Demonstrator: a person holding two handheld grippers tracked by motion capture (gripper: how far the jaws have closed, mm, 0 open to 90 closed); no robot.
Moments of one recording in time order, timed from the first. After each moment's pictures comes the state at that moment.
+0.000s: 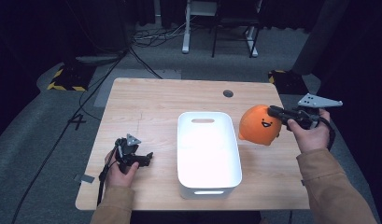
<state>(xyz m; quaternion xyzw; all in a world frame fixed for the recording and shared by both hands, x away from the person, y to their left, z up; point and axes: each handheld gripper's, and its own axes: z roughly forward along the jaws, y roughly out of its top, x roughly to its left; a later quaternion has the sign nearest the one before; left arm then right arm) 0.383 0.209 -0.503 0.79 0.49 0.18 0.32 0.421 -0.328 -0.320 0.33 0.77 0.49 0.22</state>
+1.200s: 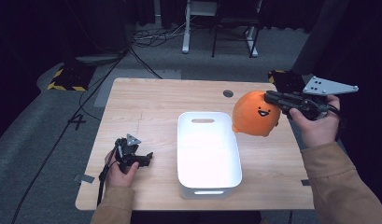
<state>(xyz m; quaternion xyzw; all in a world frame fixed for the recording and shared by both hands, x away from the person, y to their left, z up) 0.383 0.209 -0.503 0.79 0.49 0.18 0.32 0.393 -0.287 -0.242 0.25 0.78 0.53 0.24</state>
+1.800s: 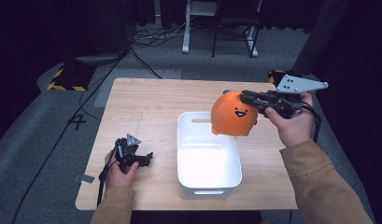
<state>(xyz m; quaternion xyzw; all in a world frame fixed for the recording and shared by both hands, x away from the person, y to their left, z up) 0.383 0.209 -0.503 0.79 0.49 0.18 0.32 0.399 -0.231 -0.244 0.21 0.79 0.54 0.21</state>
